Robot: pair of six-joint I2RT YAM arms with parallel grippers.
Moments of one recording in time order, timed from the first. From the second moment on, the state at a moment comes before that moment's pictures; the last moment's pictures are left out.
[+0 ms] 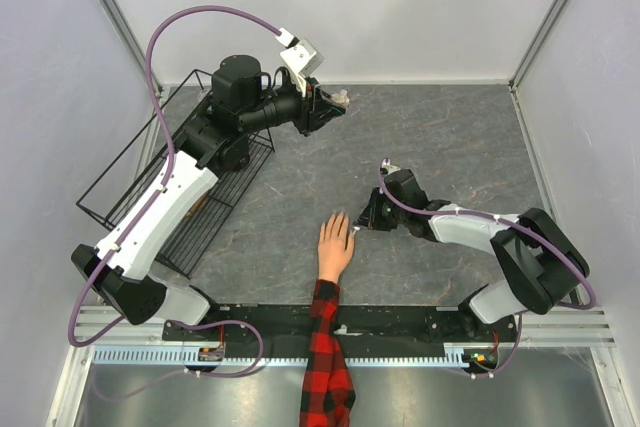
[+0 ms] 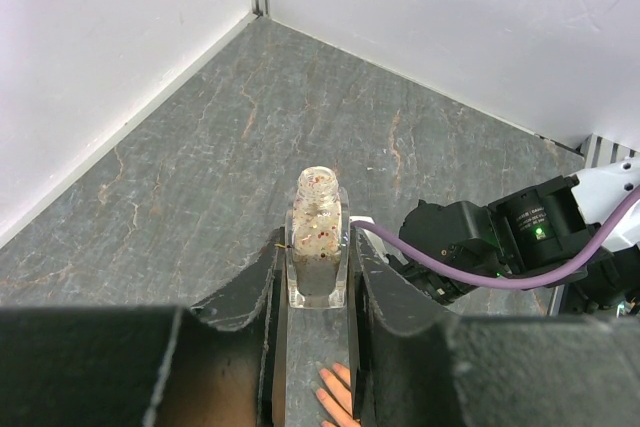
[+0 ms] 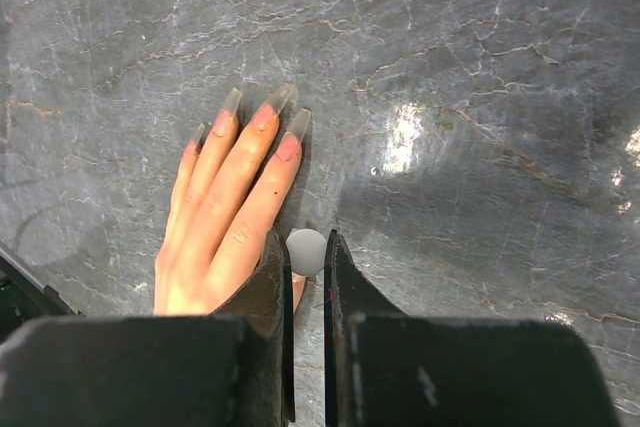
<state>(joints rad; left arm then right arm) -0.61 1.42 1.64 -0.36 0.46 0.02 0.59 1.49 0.63 0.07 -0.20 0.68</state>
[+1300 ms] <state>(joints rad) -0.58 1.39 1.62 -0.36 0.46 0.02 0.59 1.54 0.69 0.05 -0.15 0.68</state>
